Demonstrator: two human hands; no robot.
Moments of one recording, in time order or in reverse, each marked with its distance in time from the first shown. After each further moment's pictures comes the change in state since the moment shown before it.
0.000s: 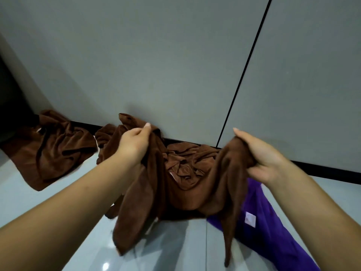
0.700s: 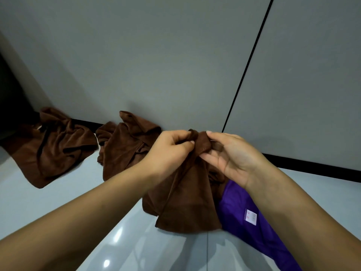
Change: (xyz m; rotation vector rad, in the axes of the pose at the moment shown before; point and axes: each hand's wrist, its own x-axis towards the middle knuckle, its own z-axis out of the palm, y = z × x) left_hand -0.058 0.014 0.023 -0.018 -0.509 0.251; right_hand -0.017 0.018 0.045 0.098 -0.200 -0.156
